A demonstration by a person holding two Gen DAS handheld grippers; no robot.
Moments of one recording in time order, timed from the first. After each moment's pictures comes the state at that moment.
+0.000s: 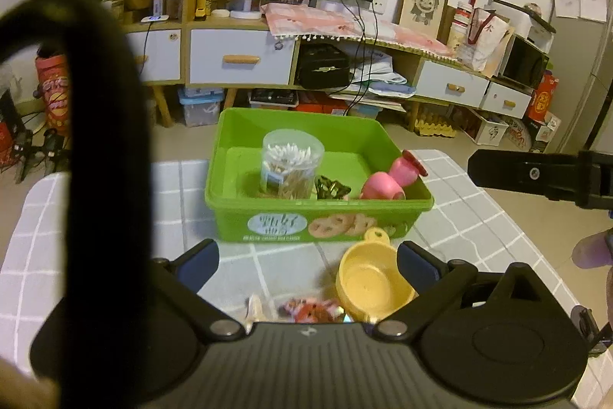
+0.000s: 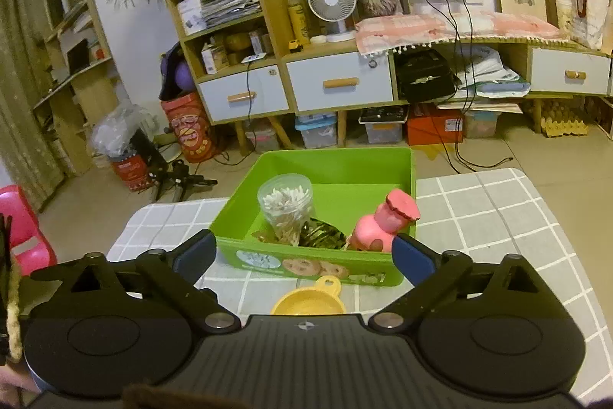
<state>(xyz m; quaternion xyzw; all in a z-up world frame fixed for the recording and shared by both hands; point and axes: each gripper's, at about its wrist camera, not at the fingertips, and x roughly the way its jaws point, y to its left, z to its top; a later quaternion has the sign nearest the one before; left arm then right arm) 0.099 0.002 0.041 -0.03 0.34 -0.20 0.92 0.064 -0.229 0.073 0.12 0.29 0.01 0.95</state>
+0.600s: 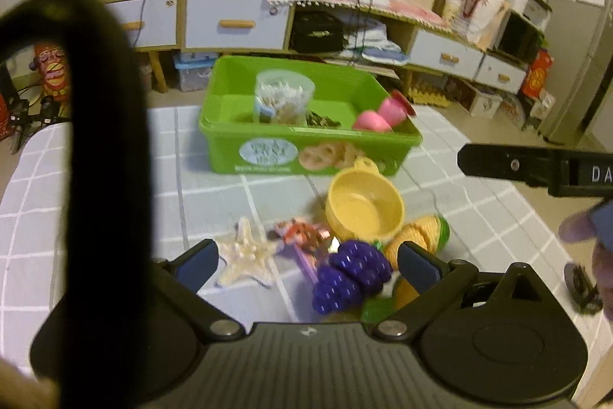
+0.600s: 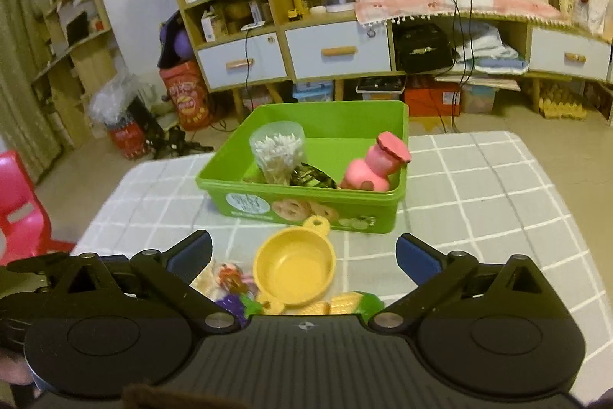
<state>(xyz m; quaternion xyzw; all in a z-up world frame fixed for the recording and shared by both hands) 0.060 0.004 0.013 -0.02 0.38 -0.22 0.90 0.041 -0.231 0.041 0.09 0.33 0.02 0.94</state>
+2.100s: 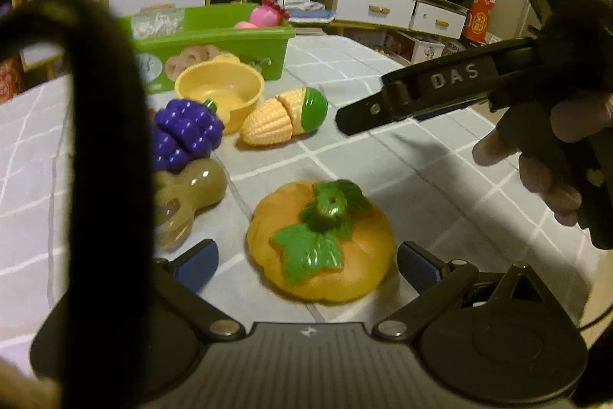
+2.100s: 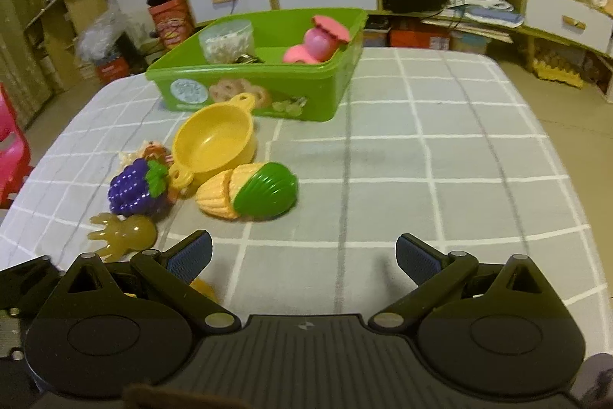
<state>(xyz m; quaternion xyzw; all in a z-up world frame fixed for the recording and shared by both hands) -0.029 -0.076 -0.056 0.05 0.37 -0.30 0.88 0.009 -0.280 -0.036 0.08 0.41 0.04 0.91</state>
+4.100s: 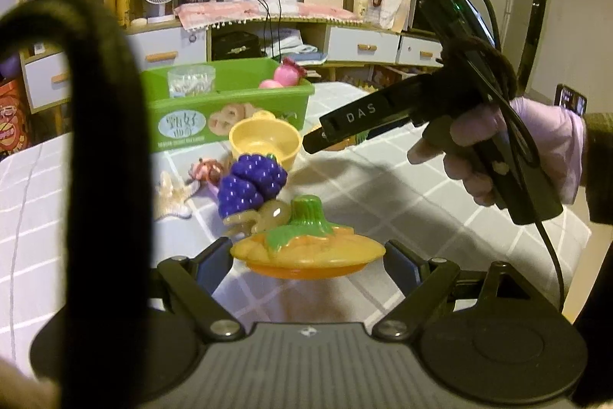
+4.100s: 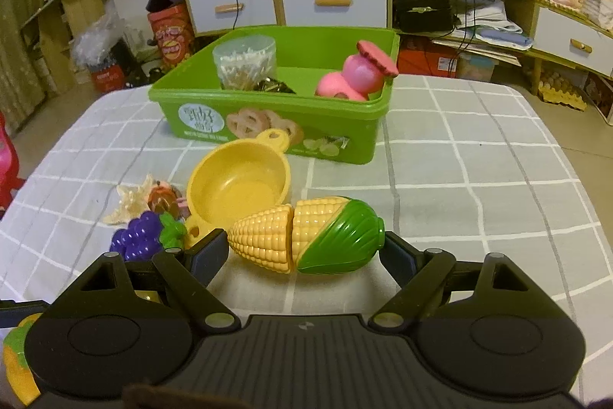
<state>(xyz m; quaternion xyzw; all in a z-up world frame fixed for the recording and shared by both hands) -0.041 -0.003 -0.012 0.05 0.30 -0.33 0.89 0.053 -0.241 -0.026 0.07 0.38 0.01 0.92</state>
